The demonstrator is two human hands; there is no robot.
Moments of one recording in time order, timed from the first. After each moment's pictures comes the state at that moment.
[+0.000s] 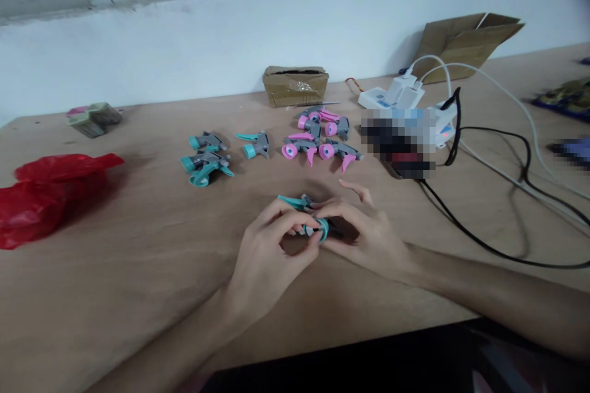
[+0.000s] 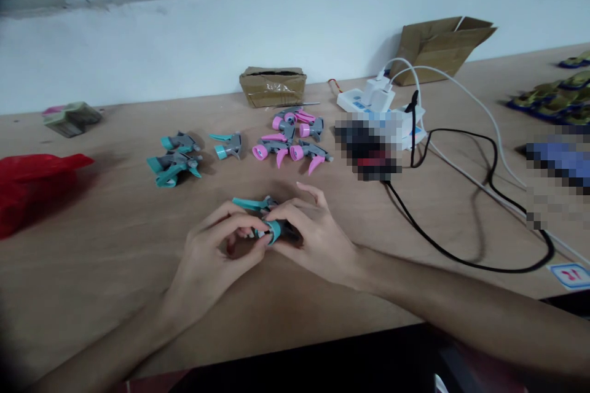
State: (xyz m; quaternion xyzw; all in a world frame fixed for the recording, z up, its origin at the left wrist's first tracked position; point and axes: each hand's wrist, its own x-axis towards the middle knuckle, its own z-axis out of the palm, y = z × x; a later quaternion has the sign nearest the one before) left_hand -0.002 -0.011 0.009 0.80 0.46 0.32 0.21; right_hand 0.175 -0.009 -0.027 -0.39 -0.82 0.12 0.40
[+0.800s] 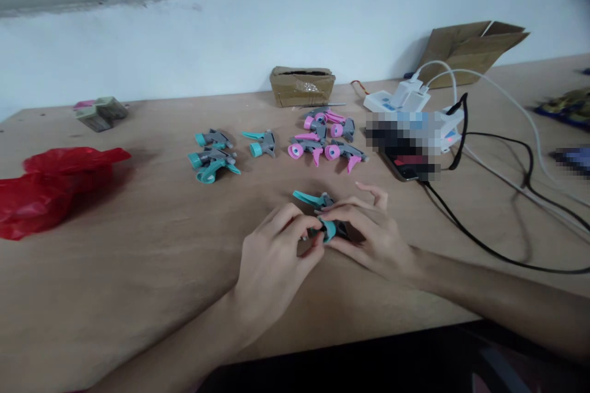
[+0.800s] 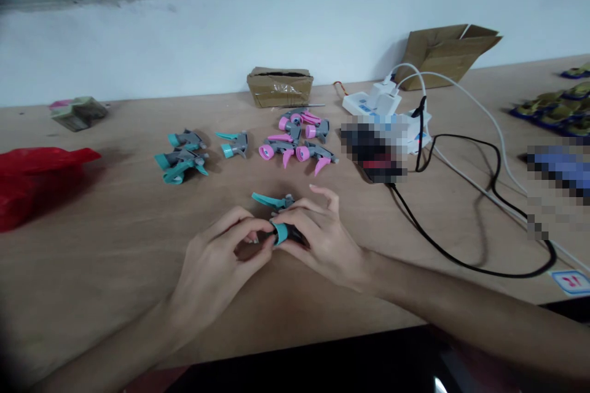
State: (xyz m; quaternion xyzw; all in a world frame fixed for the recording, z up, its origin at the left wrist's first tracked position) left_hand -0.005 -0.020 0.005 0.83 0.48 0.26 0.10; right_hand 0.175 -0.013 -0.028 -0.39 -0.84 0.05 0.38
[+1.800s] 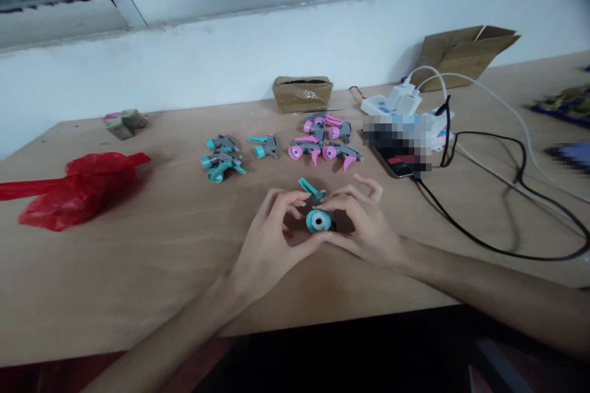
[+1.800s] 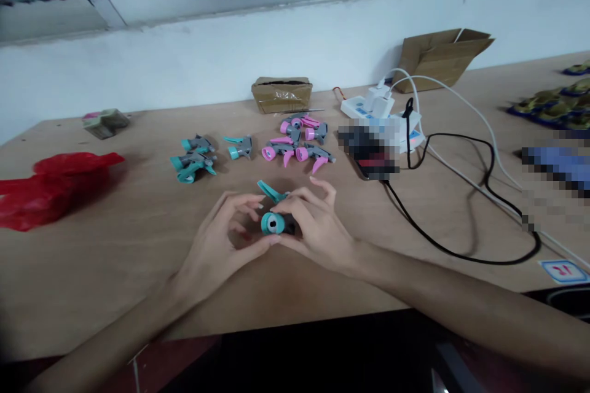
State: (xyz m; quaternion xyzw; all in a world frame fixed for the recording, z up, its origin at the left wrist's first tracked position) left_hand -0.010 -0.021 0.012 0.80 0.47 0.31 0.23; right_hand 0.173 -0.013 -0.029 -0.38 -0.82 0.01 0.42
